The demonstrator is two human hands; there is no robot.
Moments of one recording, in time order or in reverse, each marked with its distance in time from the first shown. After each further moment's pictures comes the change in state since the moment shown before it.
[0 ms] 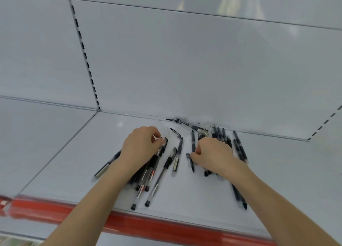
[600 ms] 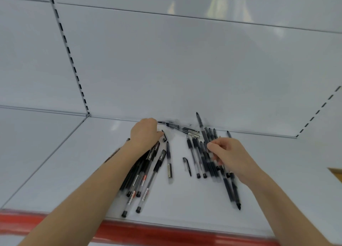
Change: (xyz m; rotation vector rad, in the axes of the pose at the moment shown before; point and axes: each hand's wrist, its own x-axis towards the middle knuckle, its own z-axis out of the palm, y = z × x) left_hand 0.058 0.014 0.025 0.258 -0.152 -0.003; right_hand -0.026 0.047 -0.007 0.940 0.146 0.203
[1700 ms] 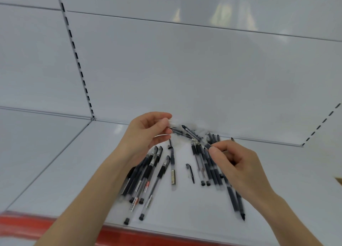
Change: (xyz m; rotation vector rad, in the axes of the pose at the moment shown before) left_hand -0.061 0.014 -0.051 -1.460 -0.057 0.030; right_hand -0.047 -0.033 0.002 0.070 0.091 -0.409
